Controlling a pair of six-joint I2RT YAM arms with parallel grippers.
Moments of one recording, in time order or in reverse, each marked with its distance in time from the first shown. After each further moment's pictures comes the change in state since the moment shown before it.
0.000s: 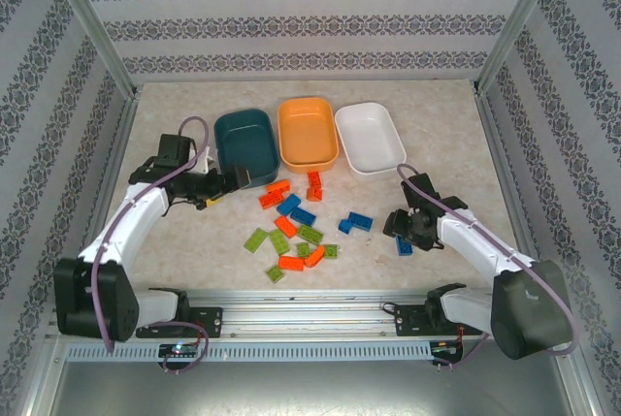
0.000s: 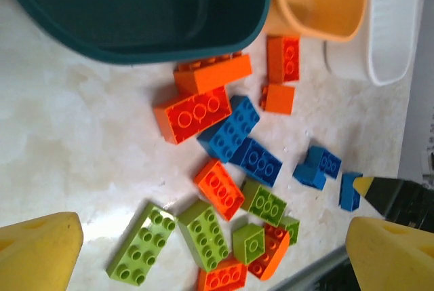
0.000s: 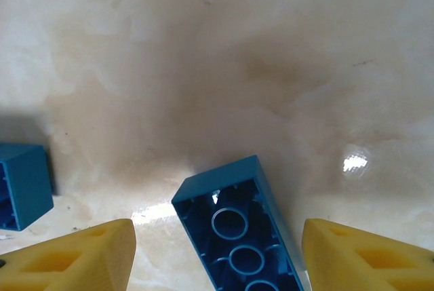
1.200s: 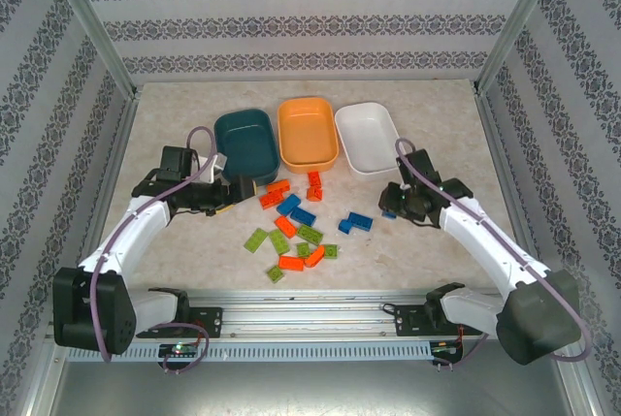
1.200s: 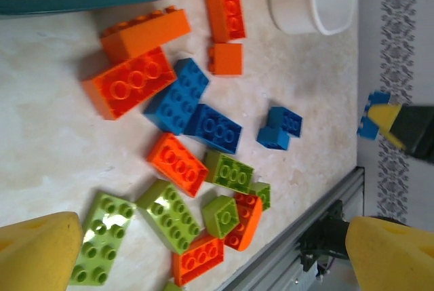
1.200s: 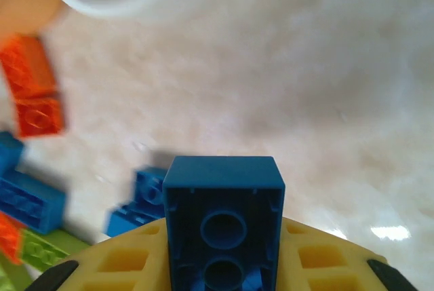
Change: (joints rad) left arm -0.034 -0.089 -0.126 0.135 0.166 0.039; right arm 0.082 -0.008 0.278 -0.029 -0.013 -0.018
